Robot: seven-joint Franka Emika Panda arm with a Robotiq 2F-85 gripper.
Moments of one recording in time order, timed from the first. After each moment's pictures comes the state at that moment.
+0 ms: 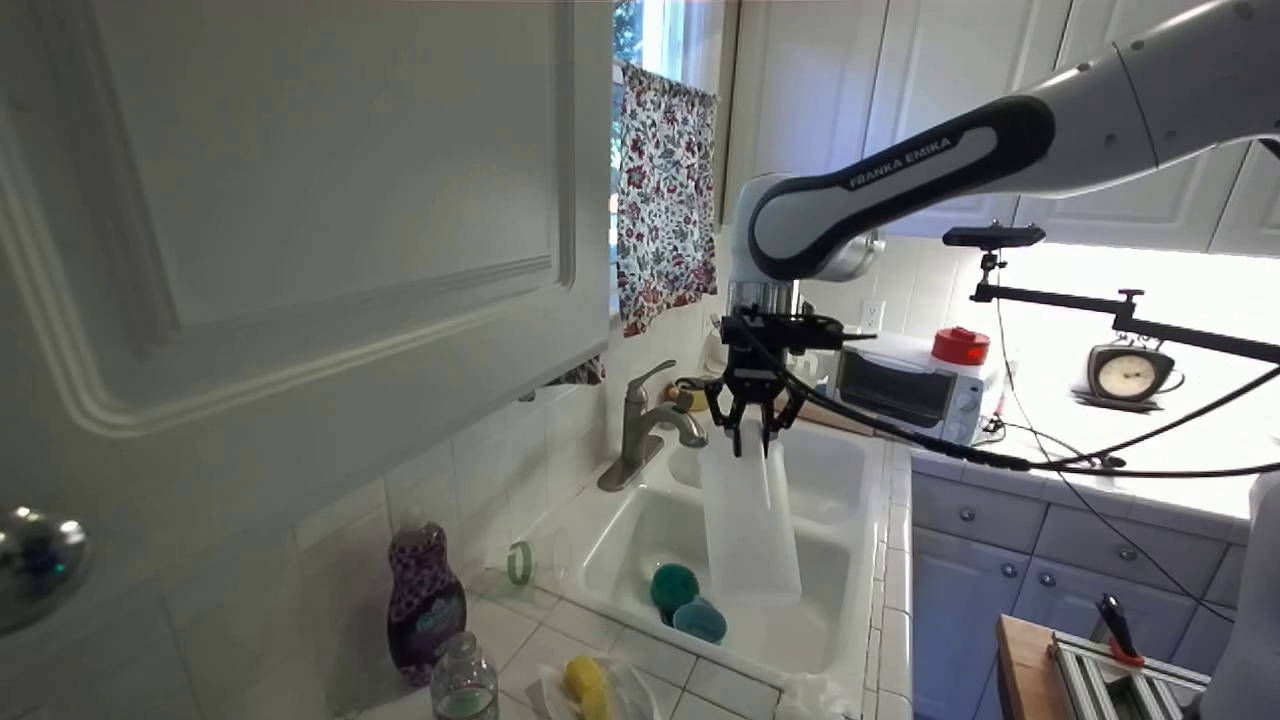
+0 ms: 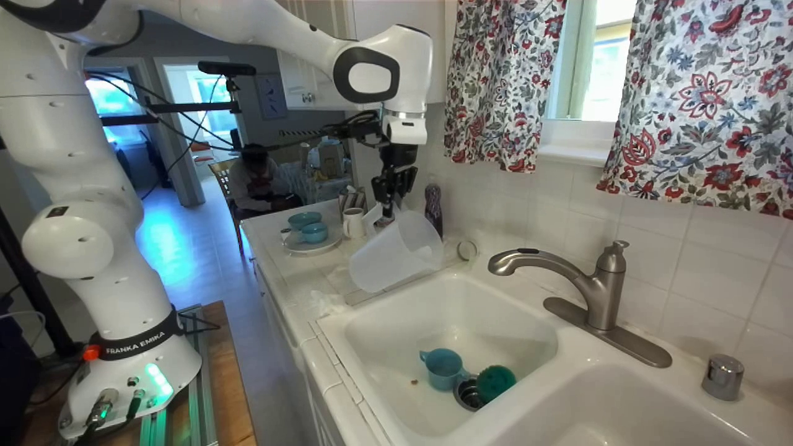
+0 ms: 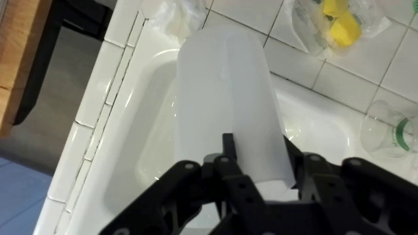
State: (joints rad) arm -0.10 0.00 -0.17 -2.07 0.16 1.96 0.85
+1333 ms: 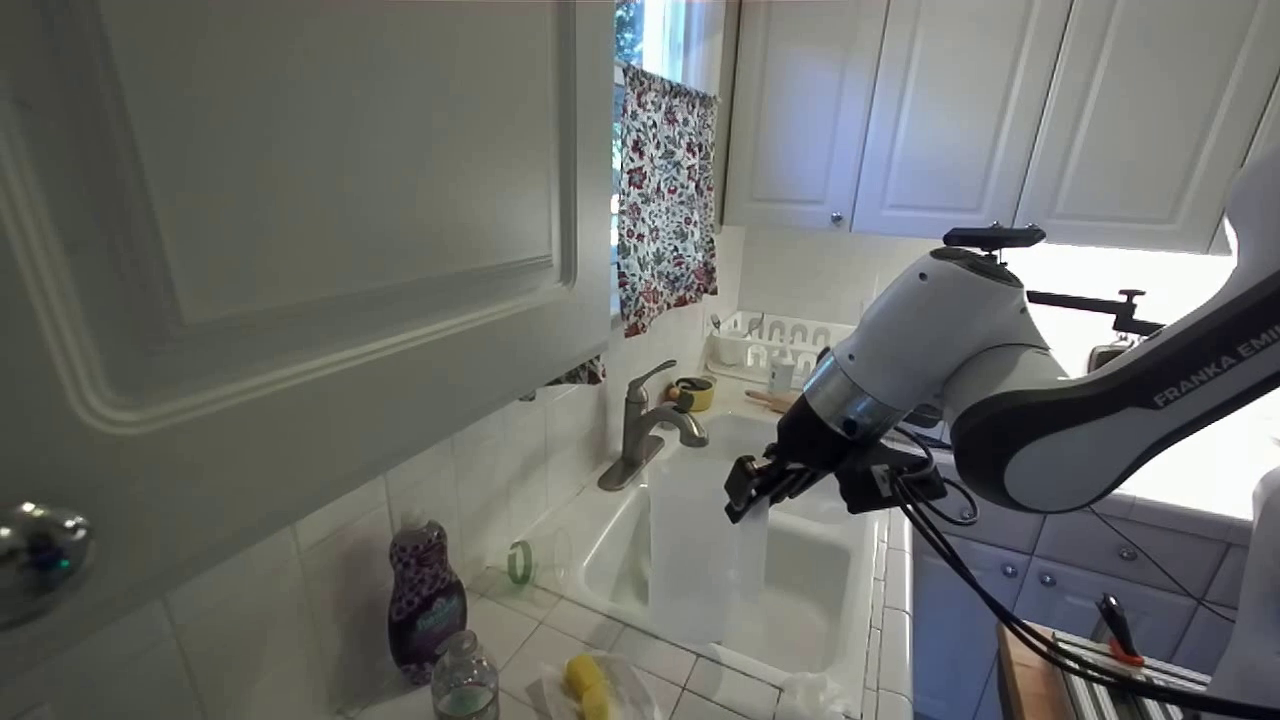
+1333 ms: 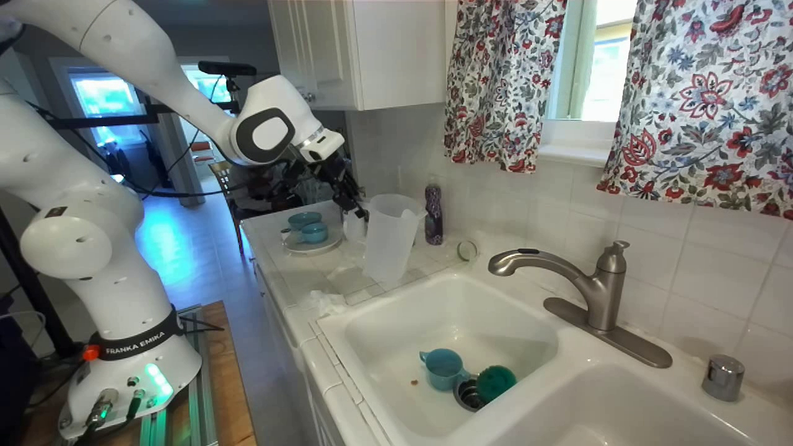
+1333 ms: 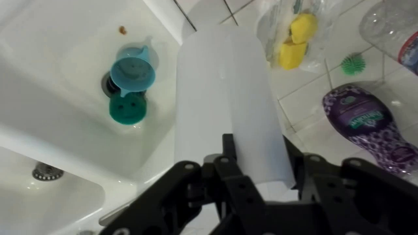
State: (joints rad) arm -0.12 -0.39 0.16 -2.77 -0.16 2.90 0.80
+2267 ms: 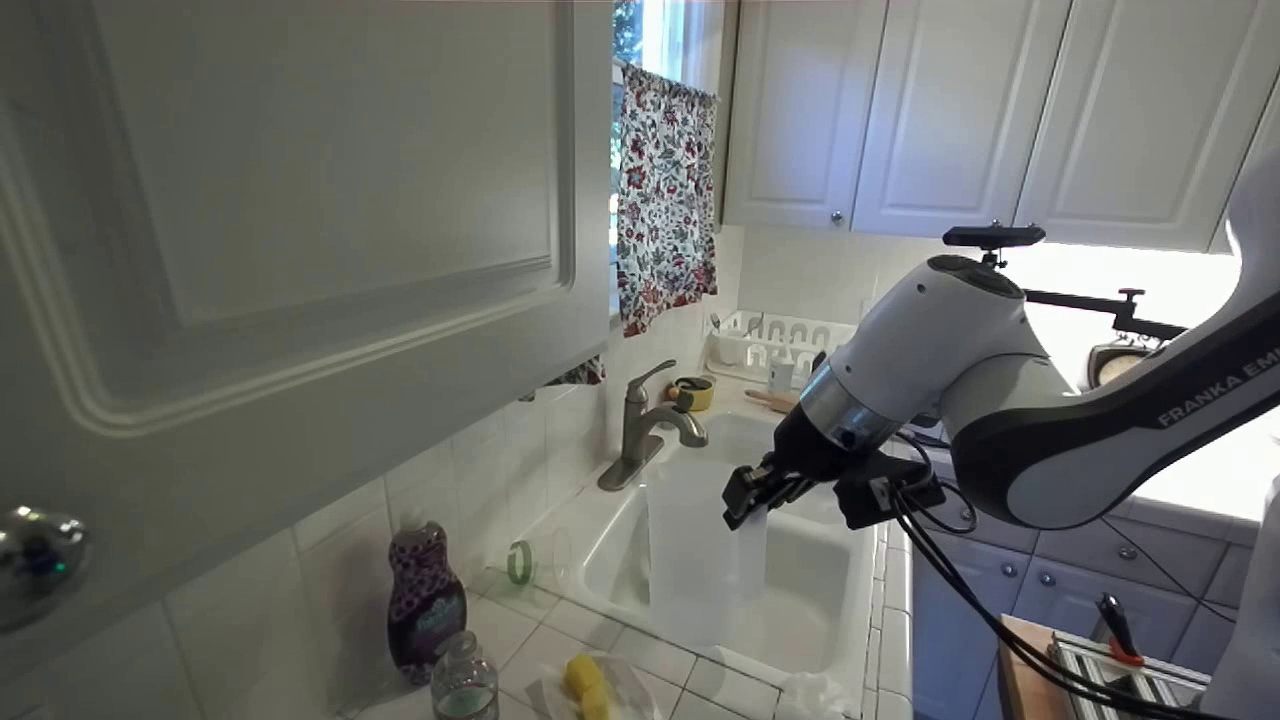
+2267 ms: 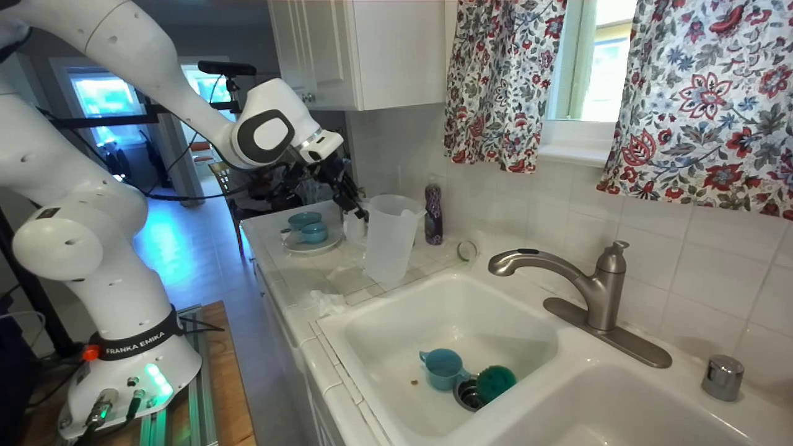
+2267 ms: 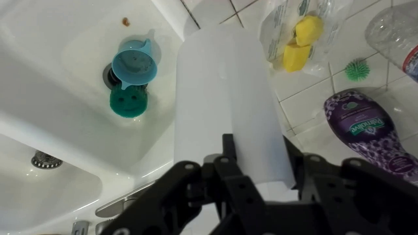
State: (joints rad) arm -0.21 -0.38 0.27 -2.77 -0.19 2.91 0.82
